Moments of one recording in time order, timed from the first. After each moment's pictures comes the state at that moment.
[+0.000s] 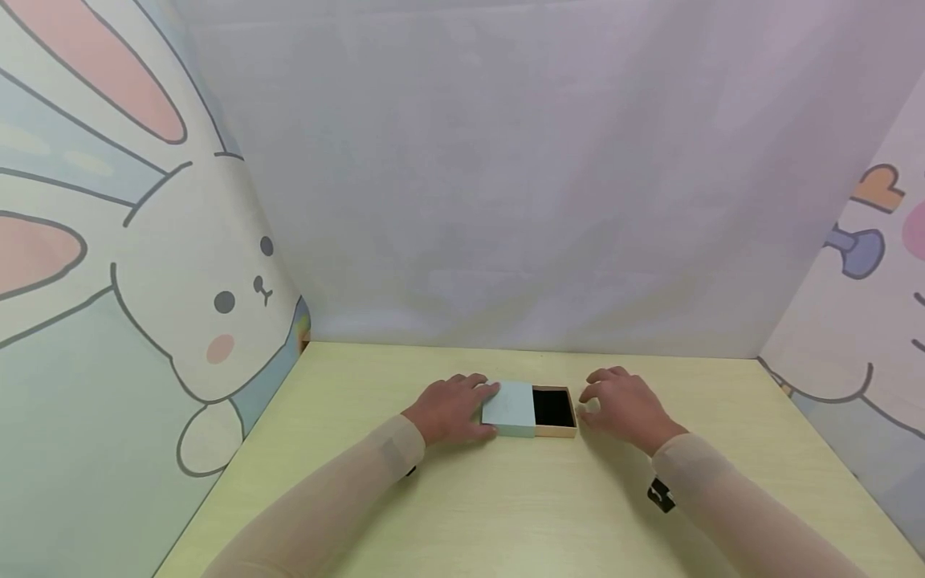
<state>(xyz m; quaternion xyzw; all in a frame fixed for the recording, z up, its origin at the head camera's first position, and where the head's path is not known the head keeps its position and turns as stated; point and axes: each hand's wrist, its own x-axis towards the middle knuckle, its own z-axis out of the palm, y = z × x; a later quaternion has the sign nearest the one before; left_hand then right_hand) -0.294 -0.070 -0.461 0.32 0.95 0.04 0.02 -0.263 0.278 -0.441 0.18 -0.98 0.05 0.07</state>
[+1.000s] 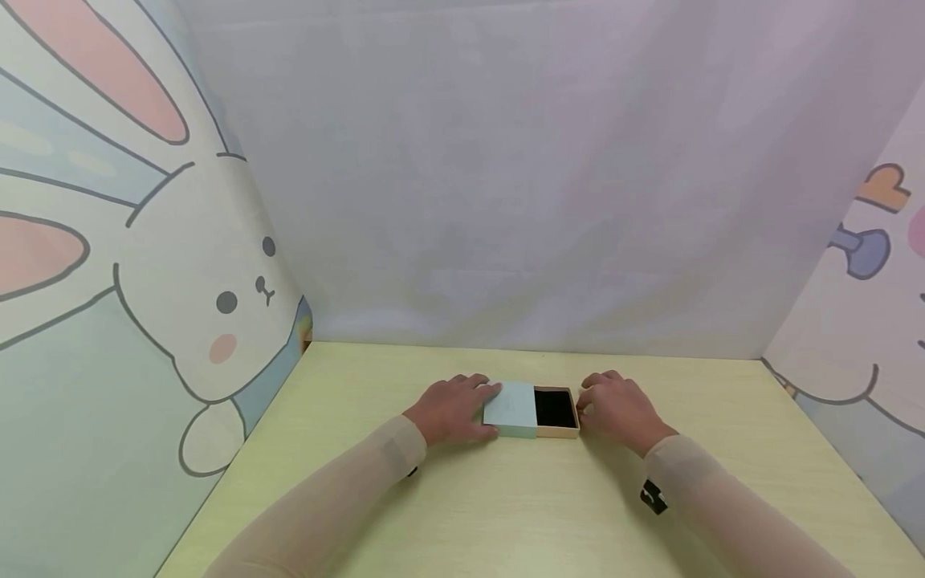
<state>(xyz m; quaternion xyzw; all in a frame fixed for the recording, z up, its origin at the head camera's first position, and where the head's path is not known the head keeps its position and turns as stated) -0.297 -0.069 -0.464 0.32 0.95 0.03 0.01 -0.270 0.271 -0.454 0.19 -0.98 0.05 0.07</state>
